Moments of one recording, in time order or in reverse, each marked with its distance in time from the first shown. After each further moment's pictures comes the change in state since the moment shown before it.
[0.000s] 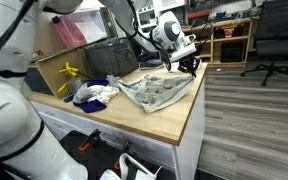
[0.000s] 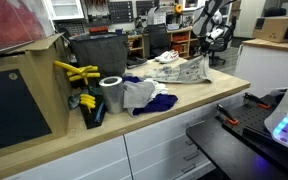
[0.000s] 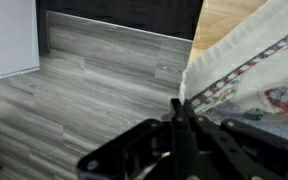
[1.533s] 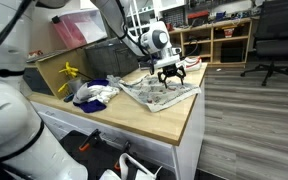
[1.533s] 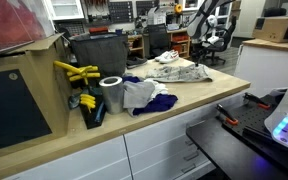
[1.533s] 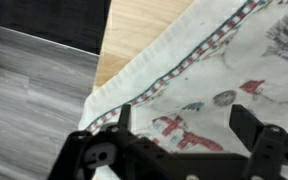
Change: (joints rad) arm -0.003 -0.065 0.119 -0.159 0.090 -0.112 -0.079
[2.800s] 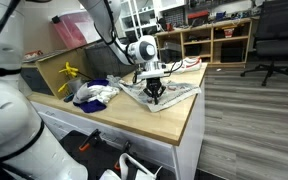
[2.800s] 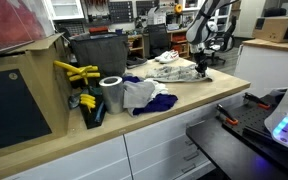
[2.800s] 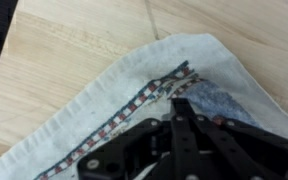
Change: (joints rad) arm 0.016 -0.068 0.065 -0.222 0.038 -0.071 -0.011
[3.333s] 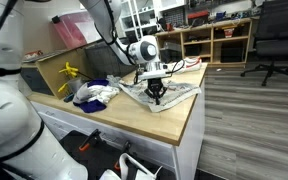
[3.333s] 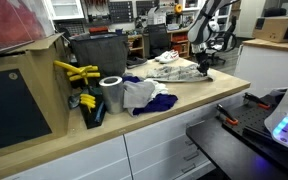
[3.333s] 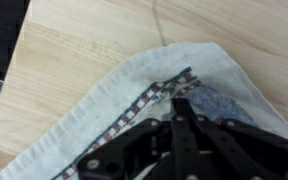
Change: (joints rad) arm -0.002 -0.006 -0.018 -0.012 -0.003 0.000 -0.015
